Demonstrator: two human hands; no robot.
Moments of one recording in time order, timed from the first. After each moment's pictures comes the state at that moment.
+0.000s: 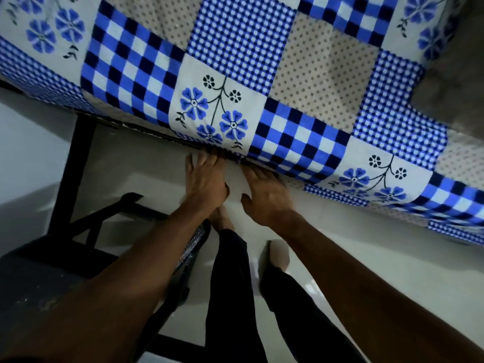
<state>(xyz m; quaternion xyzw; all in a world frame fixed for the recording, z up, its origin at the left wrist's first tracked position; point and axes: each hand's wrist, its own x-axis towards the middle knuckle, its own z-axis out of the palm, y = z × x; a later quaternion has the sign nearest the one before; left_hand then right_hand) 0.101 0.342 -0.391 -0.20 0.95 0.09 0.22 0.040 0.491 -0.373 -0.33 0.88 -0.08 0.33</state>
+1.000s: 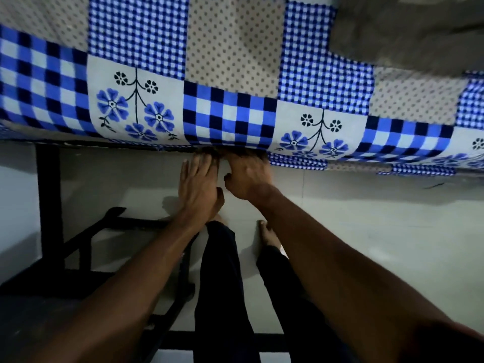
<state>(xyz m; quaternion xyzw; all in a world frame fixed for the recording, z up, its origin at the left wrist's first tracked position) 0.103 0.415 -0.389 -0.10 0.97 0.12 0.17 0.023 0.536 -0.382 -0.21 0.91 -0.15 0.33</state>
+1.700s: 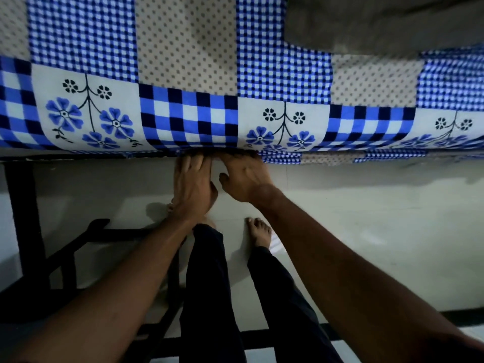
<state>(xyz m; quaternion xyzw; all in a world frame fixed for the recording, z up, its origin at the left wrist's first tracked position) 0.083 0.452 -0.404 -0.05 0.98 0.14 0.11 0.018 0.589 -0.378 -0.22 0.91 -0.18 0.31</state>
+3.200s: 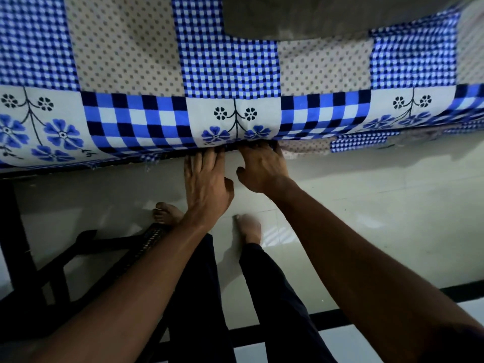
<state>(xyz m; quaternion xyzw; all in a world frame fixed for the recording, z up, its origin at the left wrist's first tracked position) 0.066 0.546 -0.388 0.00 0.99 0.10 0.13 -0.003 0.684 -0.382 -0.13 0.93 -0.12 0.31</state>
